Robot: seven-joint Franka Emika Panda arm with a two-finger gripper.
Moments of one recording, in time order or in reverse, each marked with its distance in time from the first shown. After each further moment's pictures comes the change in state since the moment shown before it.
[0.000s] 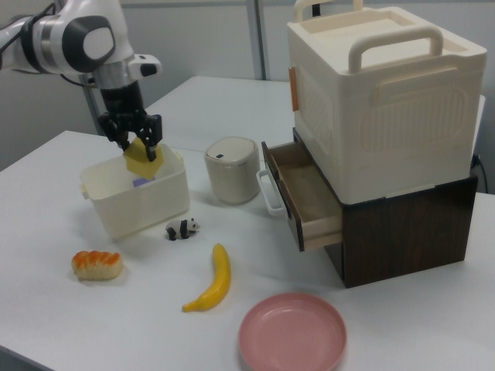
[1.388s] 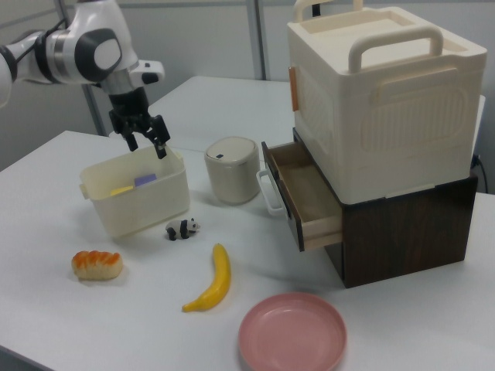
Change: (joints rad) arm 0.020 0.120 0.000 0.092 -0.005 0.070 0.276
